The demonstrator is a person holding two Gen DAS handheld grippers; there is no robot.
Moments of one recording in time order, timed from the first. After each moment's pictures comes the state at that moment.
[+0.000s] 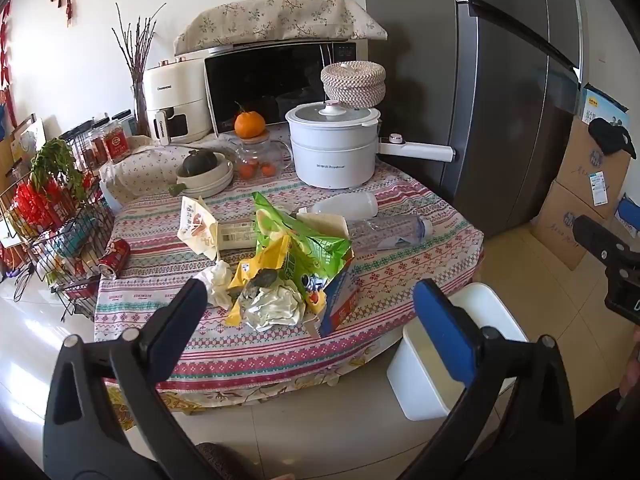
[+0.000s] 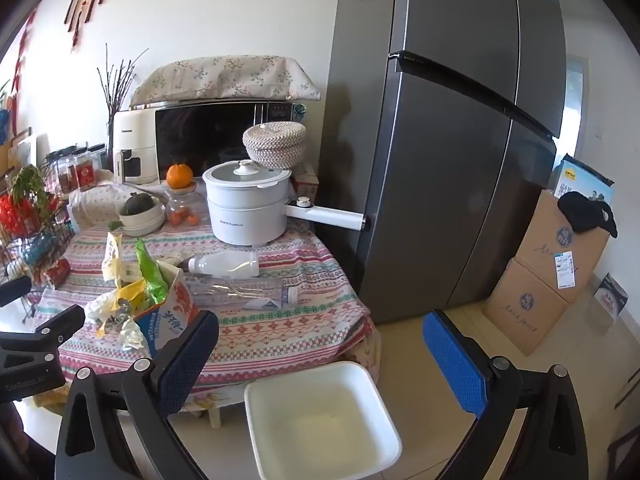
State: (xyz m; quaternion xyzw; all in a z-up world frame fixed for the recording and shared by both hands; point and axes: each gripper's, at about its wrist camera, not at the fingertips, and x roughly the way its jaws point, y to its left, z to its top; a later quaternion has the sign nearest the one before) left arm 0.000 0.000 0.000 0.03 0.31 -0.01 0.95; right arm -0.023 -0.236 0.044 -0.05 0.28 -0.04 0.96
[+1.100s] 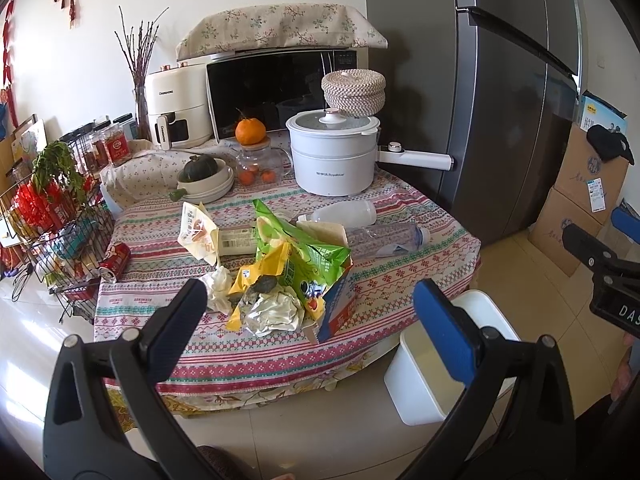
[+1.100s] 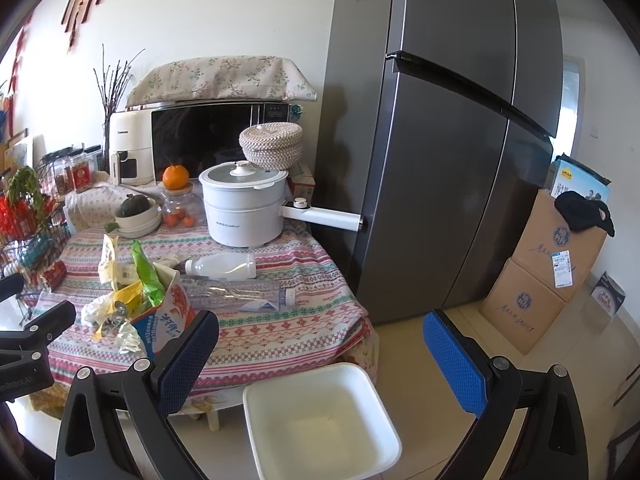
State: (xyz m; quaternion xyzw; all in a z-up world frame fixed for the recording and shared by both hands) left arm -0.002 0.001 0.007 0.02 0.29 -0.01 0.96; right arm -0.022 -0.233 0.043 -0.05 0.27 -0.05 0.96
